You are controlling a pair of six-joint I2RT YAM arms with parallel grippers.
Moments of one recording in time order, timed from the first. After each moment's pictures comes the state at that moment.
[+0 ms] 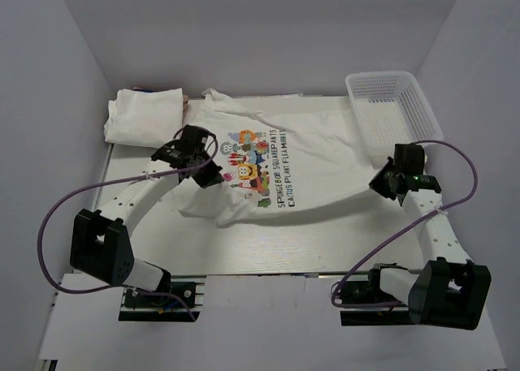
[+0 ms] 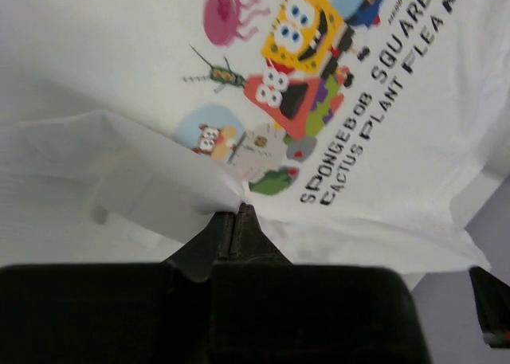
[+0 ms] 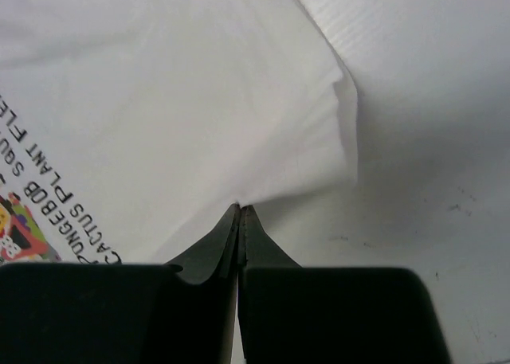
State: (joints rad) left arm -0.40 1.41 1.10 -0.67 0.03 -1.03; right arm -0.05 1.11 0.81 -0.61 0.01 0.57
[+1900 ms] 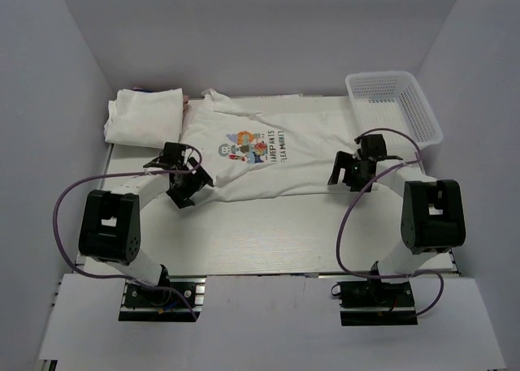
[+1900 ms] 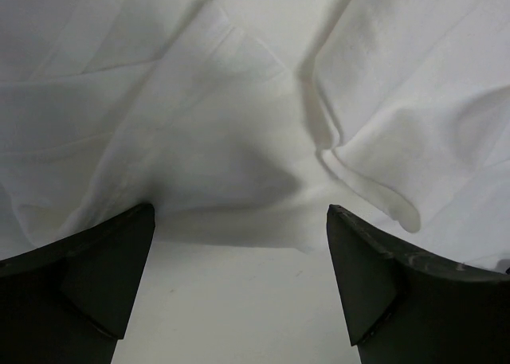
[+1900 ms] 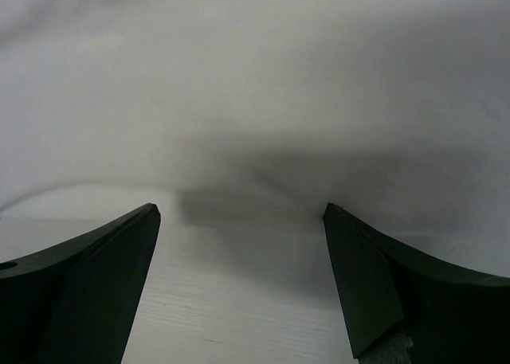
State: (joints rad) left arm -0.15 1.62 0.91 -0.43 0.09 -0.82; right arm 0.09 1.68 0.97 -0.35 -0.20 0.26
